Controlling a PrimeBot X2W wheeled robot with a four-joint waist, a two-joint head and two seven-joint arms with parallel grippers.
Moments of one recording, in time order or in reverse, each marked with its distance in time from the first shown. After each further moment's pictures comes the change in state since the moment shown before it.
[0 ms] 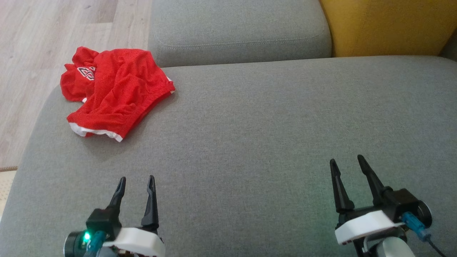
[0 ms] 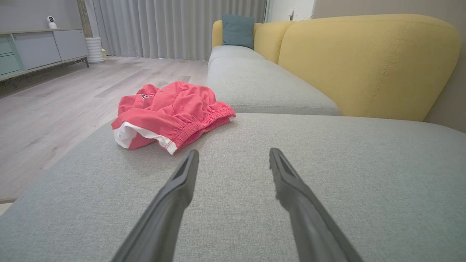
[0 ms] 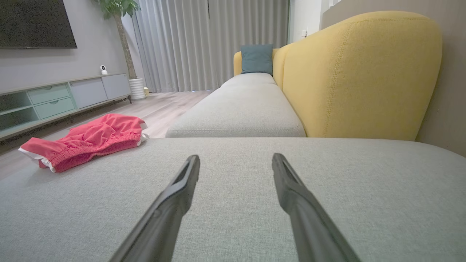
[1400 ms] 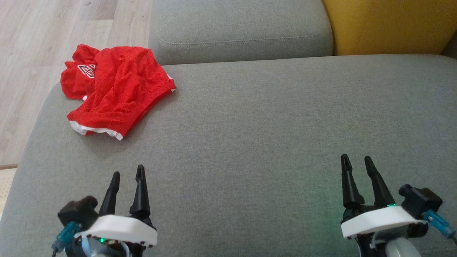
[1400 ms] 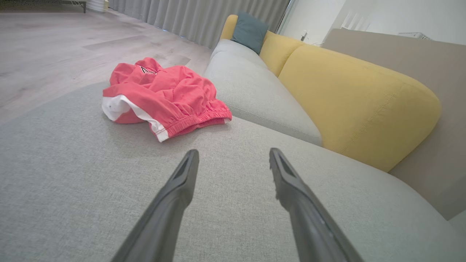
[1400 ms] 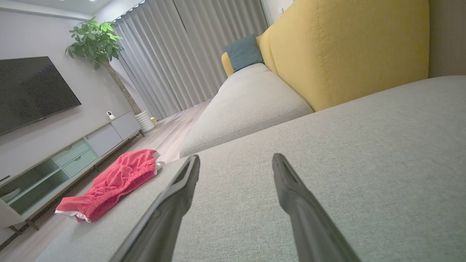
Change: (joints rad) left arm -0.020 -0.010 0.038 -0.054 -0.308 -0.029 0.080; right arm 0.015 0.001 0.004 -0.055 0.356 0.000 0.083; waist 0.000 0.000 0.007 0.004
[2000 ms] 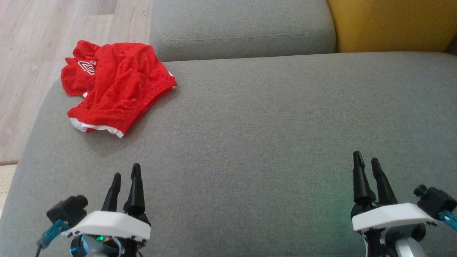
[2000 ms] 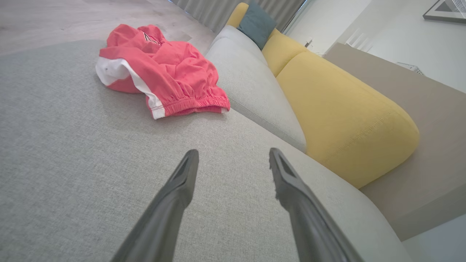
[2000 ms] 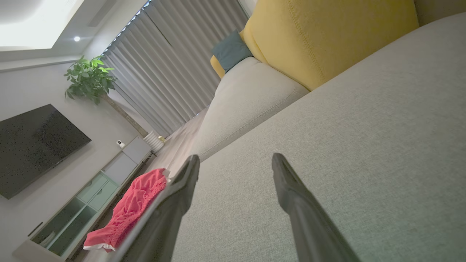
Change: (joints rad) left arm -0.016 -0.003 0.023 0.015 -0.216 -0.029 0.054; right arm -0.001 0.000 -0.026 -0.011 0.248 0.000 0.055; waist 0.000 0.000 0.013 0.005
